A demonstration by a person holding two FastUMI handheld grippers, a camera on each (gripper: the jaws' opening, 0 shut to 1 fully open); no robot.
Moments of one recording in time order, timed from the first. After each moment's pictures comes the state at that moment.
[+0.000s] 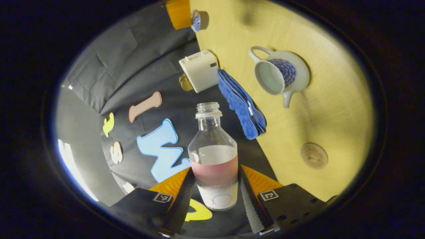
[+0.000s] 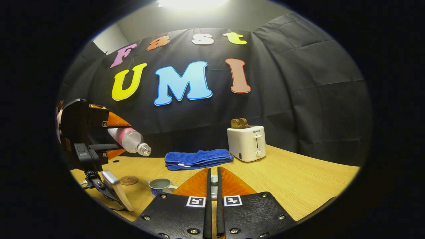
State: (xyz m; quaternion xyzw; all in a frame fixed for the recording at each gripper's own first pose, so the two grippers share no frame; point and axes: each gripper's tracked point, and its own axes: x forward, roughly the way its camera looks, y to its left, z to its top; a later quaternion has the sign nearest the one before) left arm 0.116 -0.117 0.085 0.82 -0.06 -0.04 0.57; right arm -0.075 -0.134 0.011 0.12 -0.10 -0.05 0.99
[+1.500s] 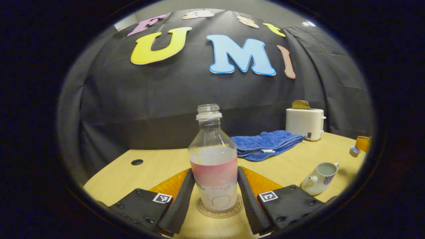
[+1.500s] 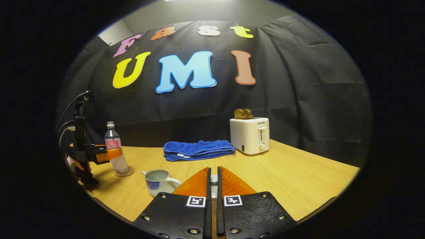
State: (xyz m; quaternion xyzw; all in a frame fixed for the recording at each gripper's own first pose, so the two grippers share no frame) left arm 0.166 0.009 0.000 0.02 0.03 -0.04 1.00; right arm -0.057 -0.123 -0.009 0.10 -0.06 -0.04 0.99
